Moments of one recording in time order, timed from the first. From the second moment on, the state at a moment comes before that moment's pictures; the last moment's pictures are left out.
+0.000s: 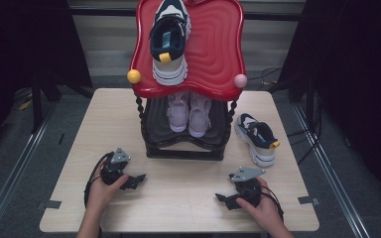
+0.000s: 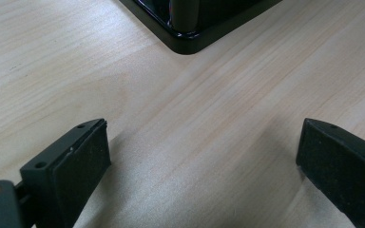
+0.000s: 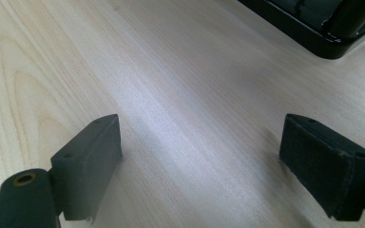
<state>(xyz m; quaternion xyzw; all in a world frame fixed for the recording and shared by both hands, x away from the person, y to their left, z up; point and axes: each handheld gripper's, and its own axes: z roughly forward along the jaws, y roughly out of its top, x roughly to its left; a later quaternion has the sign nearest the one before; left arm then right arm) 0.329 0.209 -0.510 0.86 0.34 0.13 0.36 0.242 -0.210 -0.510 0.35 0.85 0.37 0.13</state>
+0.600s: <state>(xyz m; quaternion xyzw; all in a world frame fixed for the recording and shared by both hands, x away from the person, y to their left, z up) 0.329 0.208 -0.511 0.86 0.35 0.14 0.35 0.247 -0.217 -0.503 0.34 0.85 0.38 0.12</state>
